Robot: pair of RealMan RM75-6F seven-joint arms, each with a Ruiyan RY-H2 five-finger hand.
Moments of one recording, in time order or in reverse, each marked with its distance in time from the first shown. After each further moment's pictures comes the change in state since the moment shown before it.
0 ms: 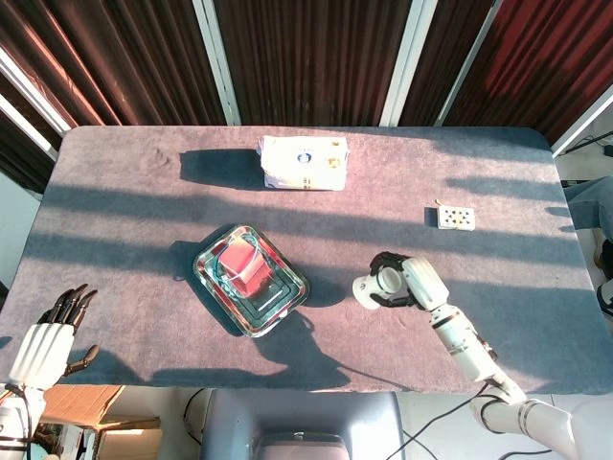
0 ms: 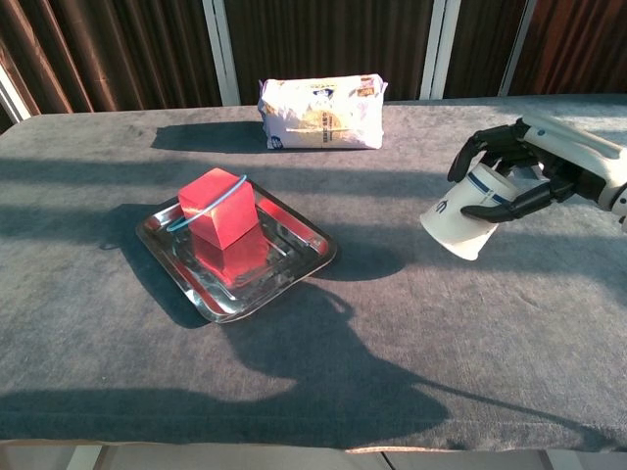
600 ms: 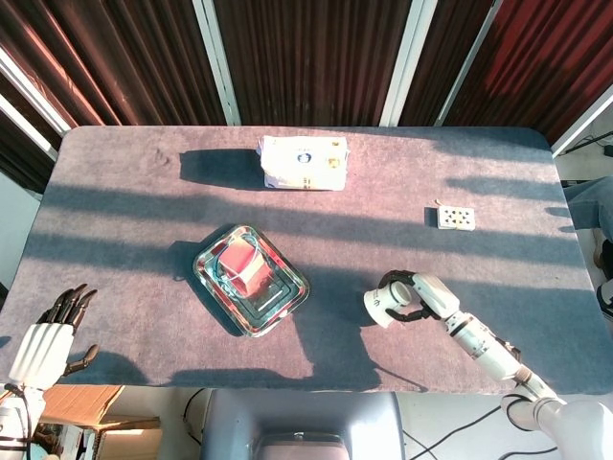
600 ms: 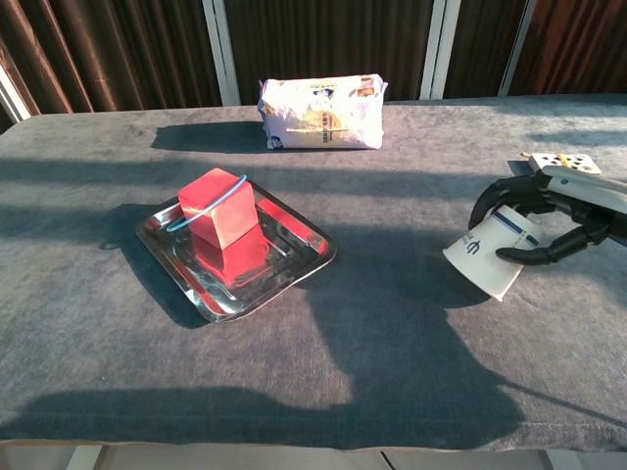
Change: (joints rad) left arm 0.001 0.000 -0.001 0.000 0.002 0.003 -0.001; right arm 0.002 -0.046 -0.173 0.345 -0.129 0.020 0.397
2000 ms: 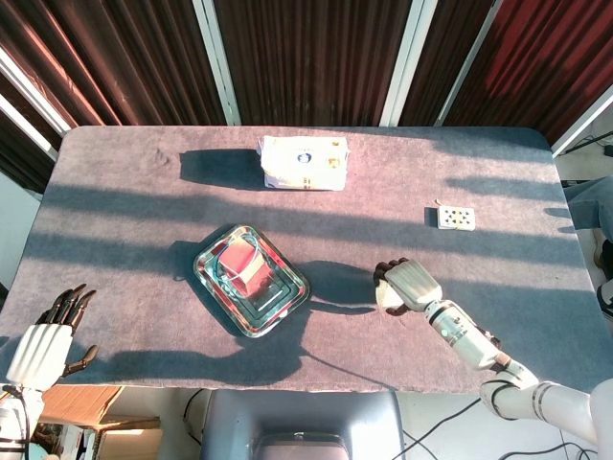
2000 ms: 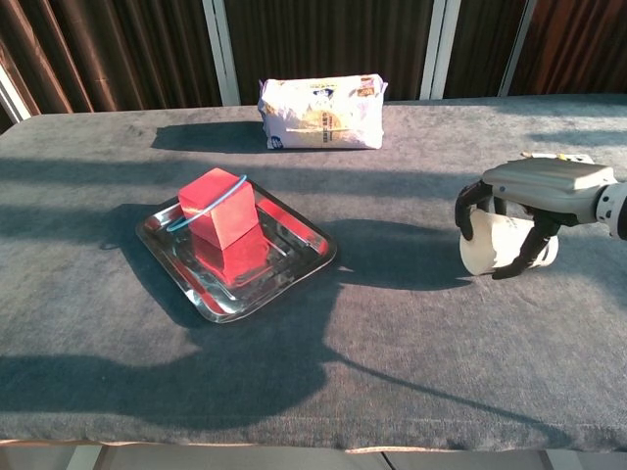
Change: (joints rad) left arm 0.005 0.005 0.002 -0.001 0.006 0.008 -0.011; right arm 0.111 0.208 0.120 -0.538 0.239 -0.340 -1.053
